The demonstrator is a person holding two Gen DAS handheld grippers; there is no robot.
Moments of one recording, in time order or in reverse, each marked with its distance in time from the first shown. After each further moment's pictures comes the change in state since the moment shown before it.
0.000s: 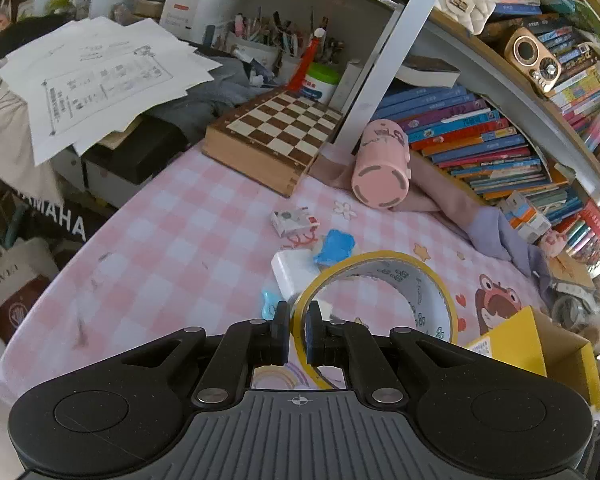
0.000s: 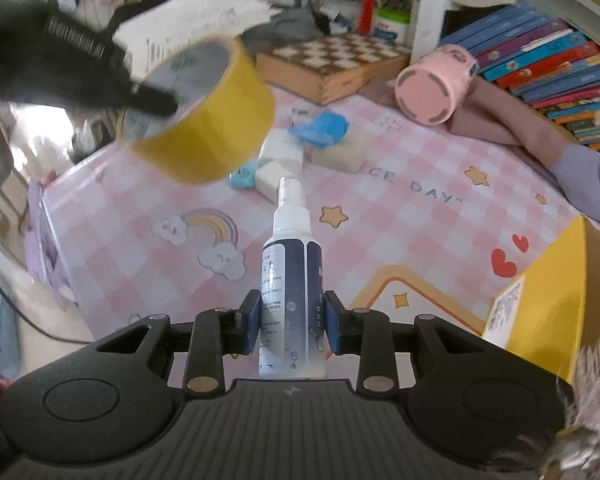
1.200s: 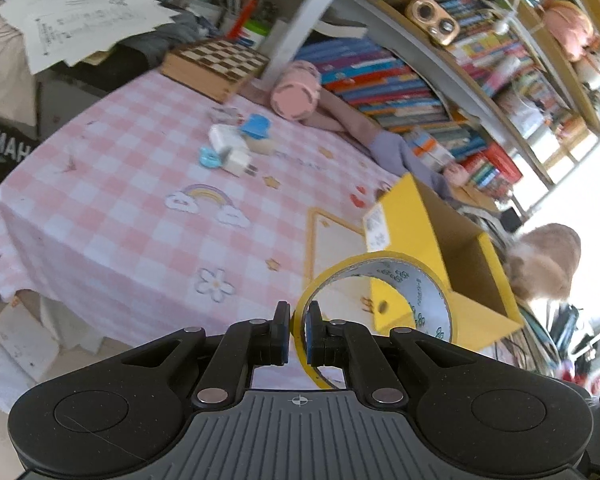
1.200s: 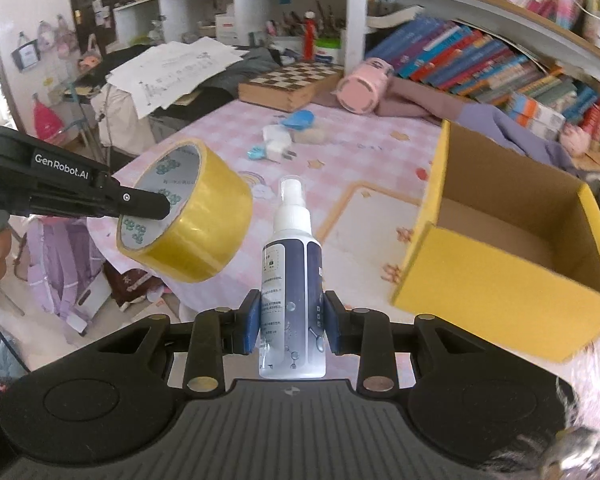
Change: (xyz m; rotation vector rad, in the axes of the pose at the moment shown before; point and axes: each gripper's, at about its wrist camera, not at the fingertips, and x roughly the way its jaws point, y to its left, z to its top) left arm -0.111 -0.008 -0.136 0.031 0.081 -0.242; right arm -0.162 0.080 -0.125 0.172 -0.095 -0.148
